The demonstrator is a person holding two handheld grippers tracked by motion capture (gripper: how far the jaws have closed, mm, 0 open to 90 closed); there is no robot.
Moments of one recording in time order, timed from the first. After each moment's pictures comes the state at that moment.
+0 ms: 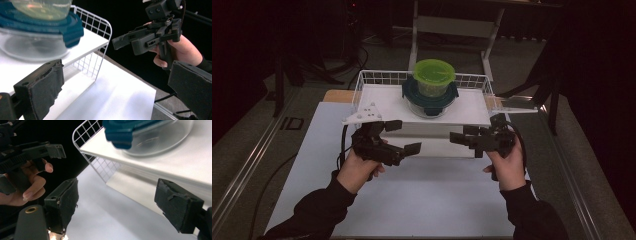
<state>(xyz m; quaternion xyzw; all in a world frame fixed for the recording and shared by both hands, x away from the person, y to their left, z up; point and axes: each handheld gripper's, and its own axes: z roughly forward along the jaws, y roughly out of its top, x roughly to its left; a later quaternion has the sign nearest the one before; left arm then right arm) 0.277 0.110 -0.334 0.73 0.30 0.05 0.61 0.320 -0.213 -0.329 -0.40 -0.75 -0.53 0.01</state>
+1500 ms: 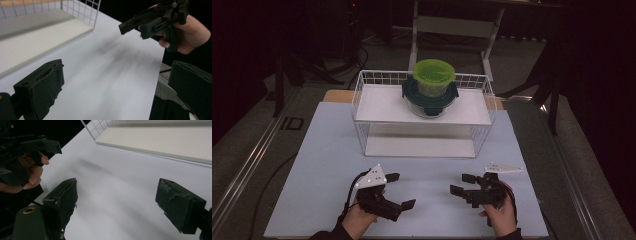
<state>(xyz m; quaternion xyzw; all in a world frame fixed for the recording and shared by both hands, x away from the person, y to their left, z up) 0.223 0.107 -0.473 0.78 0.30 0.04 0.55 0.263 -0.240 -0.477 -0.40 -0.76 -0.51 0.02</state>
